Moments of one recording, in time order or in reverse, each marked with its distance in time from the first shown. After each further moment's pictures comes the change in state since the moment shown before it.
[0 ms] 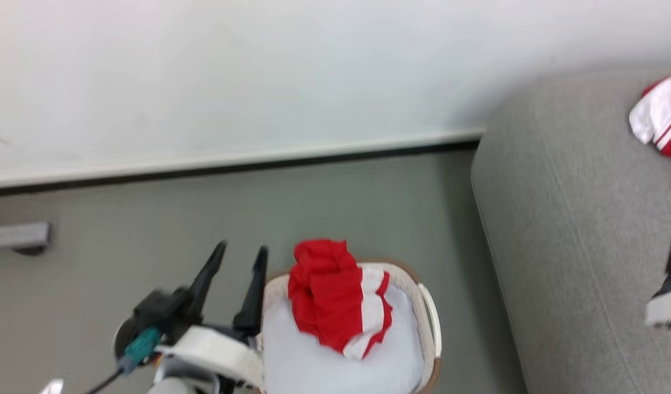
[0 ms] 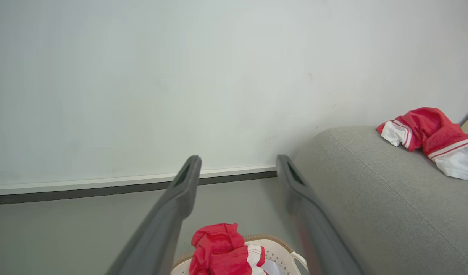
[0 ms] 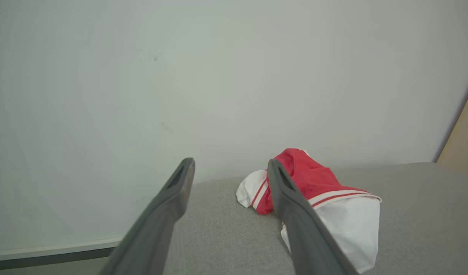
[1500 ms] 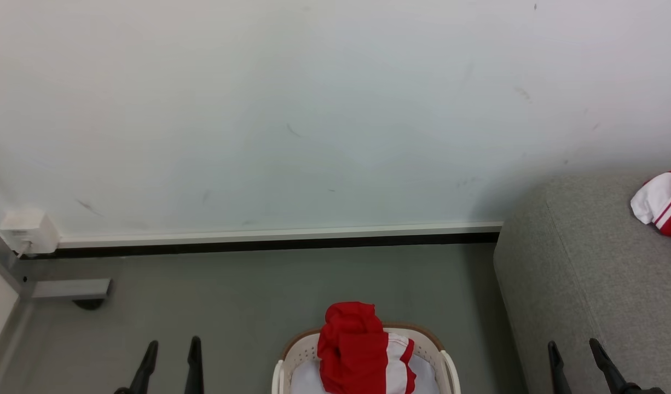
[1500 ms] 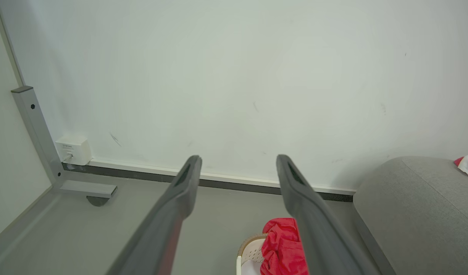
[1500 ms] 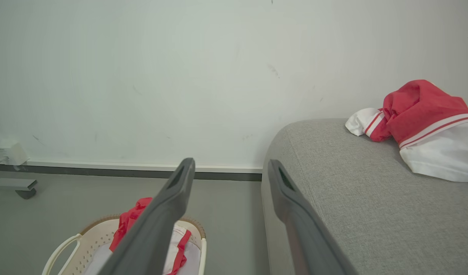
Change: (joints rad) left arm 0.349 -0.183 0.413 0.012 0.237 -0.154 -0.035; right arm 0.411 0.049 0.314 0.002 0.074 0.000 0.000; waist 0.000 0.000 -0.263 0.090
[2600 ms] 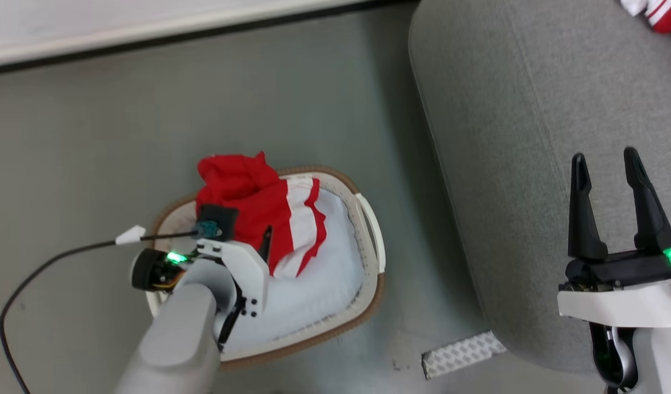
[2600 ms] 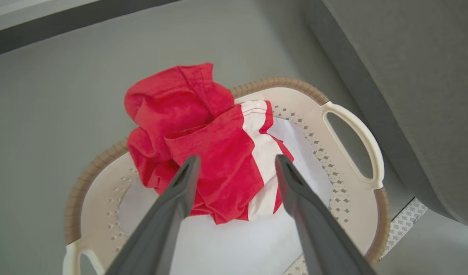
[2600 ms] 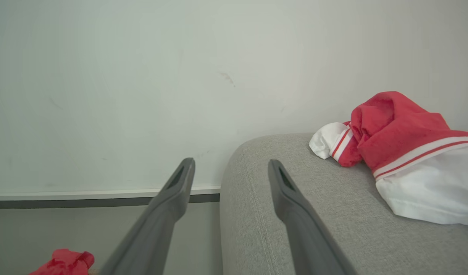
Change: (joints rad) left arm -0.764 0.002 -0.247 0.709 0.142 0.013 0.281; right arm -0.341 -0.002 0.038 -0.284 0.102 0.000 0.000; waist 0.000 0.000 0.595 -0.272
